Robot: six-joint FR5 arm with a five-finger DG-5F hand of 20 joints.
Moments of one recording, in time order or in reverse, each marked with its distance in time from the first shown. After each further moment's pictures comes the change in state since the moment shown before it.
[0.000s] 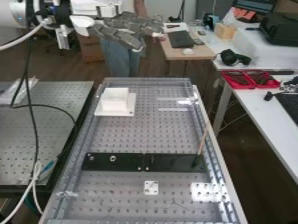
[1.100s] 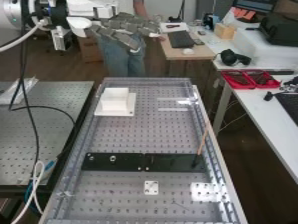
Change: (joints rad) arm -0.026 0.017 -0.017 -0.004 -0.070 -0.004
